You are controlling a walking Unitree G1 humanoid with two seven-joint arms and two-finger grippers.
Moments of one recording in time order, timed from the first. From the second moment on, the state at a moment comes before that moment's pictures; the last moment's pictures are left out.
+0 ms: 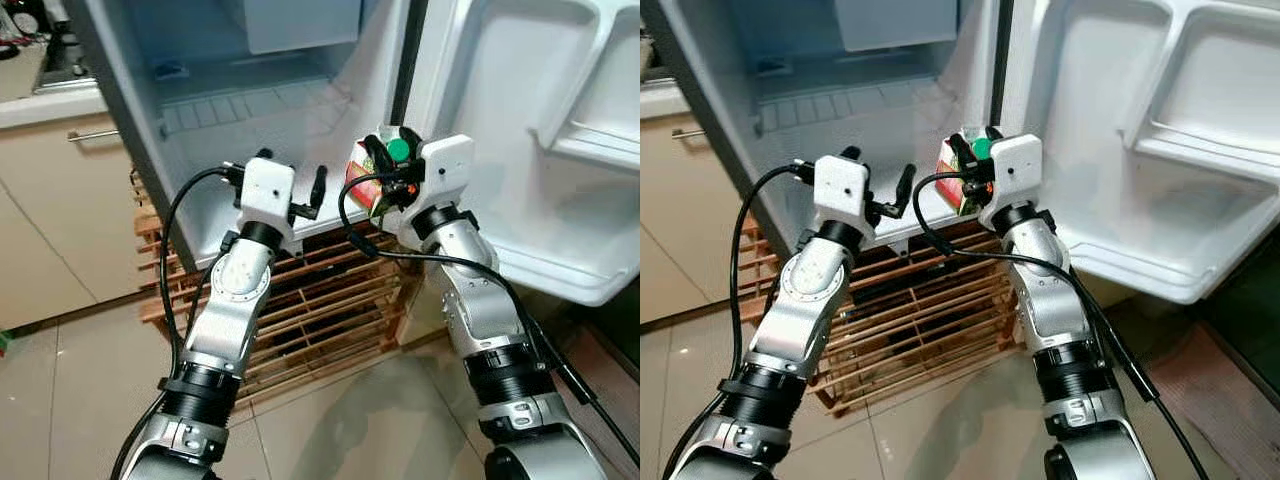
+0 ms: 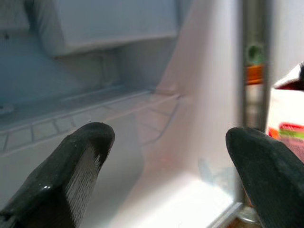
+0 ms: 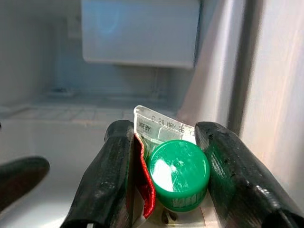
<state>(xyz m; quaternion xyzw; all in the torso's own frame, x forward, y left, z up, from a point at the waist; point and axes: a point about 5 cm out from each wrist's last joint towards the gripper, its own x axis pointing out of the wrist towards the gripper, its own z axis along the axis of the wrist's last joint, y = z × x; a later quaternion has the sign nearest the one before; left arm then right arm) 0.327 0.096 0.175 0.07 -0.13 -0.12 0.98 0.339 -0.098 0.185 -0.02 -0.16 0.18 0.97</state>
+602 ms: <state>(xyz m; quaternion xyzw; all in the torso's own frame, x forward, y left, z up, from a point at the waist) 0.330 0.107 0.175 0.04 -0.13 -0.09 0.99 0.337 -0.063 0.195 0.00 -0.15 0.28 0.95</state>
